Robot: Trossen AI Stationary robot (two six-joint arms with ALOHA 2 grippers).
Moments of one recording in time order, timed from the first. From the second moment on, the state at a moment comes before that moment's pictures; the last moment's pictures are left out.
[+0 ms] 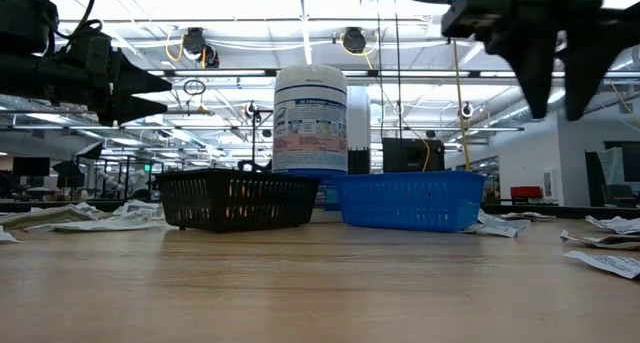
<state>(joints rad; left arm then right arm) 0.62 0.03 0.02 0.03 0.15 -0.14 0.39 1.59 1.24 -1.20 0.05 1.93</state>
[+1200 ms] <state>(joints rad) 0.62 0.03 0.02 0.03 0.15 -0.14 0.46 1.66 0.85 -0.68 -0.05 2.10</state>
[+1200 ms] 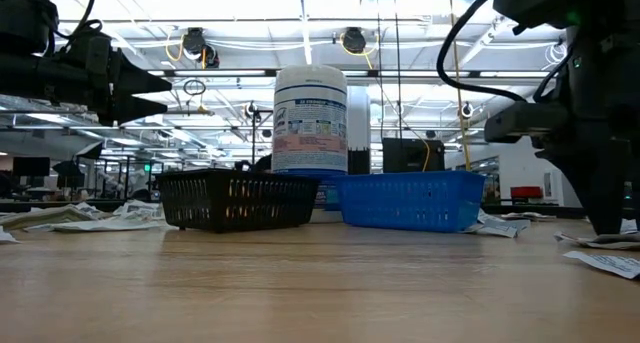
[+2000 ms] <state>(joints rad) 0.62 0.03 0.02 0.03 0.15 -0.14 0.44 1.62 0.87 -0.72 -0.02 2.03</state>
